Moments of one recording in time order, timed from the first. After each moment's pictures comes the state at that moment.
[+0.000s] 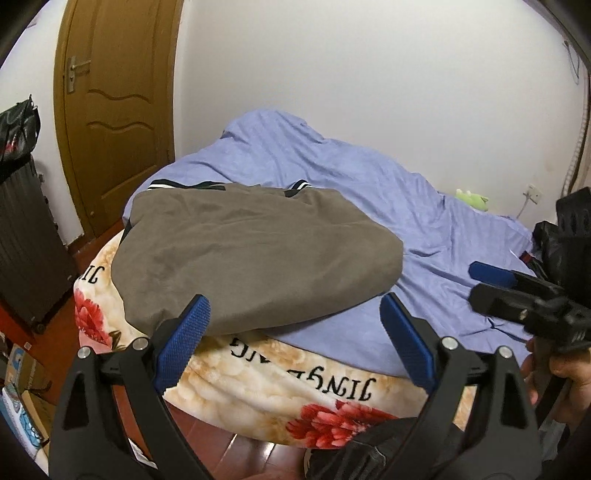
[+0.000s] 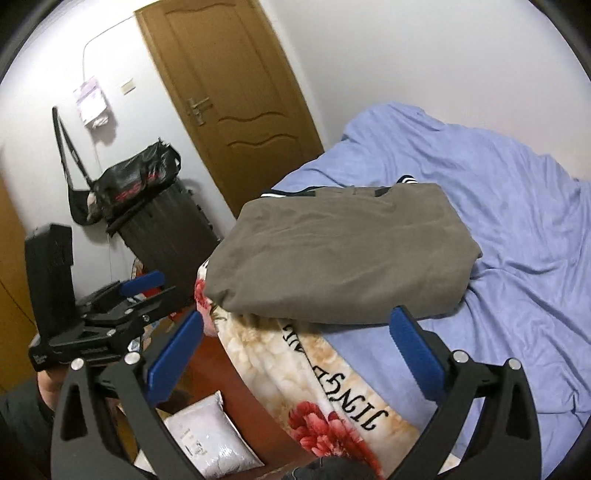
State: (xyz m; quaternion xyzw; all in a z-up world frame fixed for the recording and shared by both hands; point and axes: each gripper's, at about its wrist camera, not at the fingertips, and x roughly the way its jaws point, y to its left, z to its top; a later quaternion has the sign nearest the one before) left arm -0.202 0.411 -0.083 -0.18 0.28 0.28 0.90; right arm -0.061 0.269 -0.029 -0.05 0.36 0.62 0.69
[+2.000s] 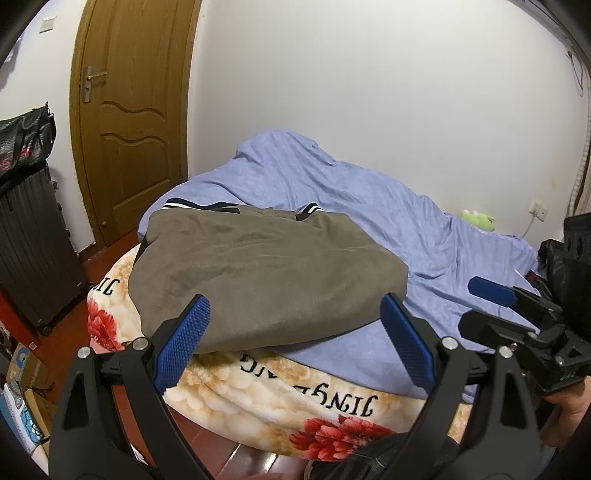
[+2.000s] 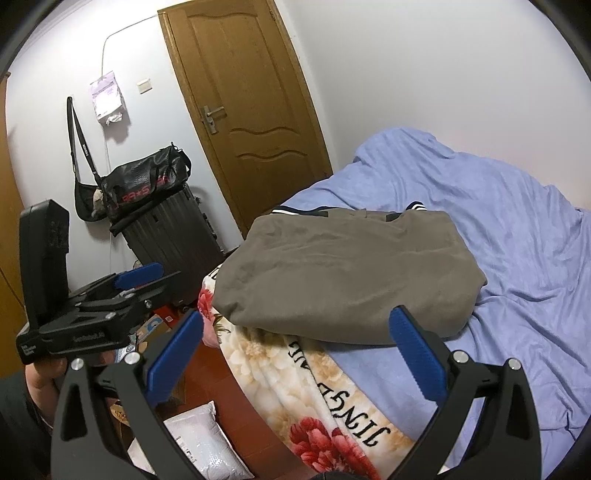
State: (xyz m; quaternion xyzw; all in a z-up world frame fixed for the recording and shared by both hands) left arm -0.206 0.418 -0.061 -0.18 0.25 0.30 0.90; right arm -0.075 0.267 -0.013 -0.05 0.31 0.64 0.70
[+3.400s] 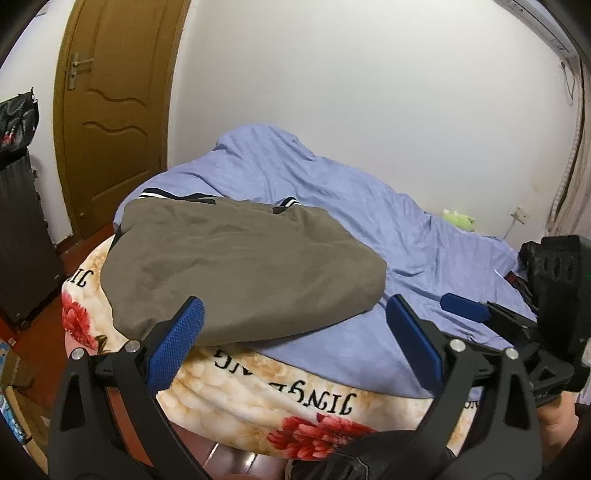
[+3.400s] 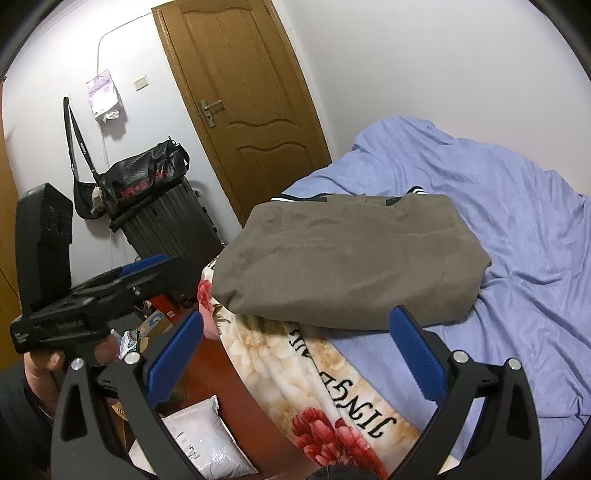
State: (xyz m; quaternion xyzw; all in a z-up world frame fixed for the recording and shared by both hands) left arm -0.202 0.416 -0.073 -0.20 0.24 0.26 0.91; right arm -0.076 0.258 -0.036 -0.05 0.33 0.64 0.69
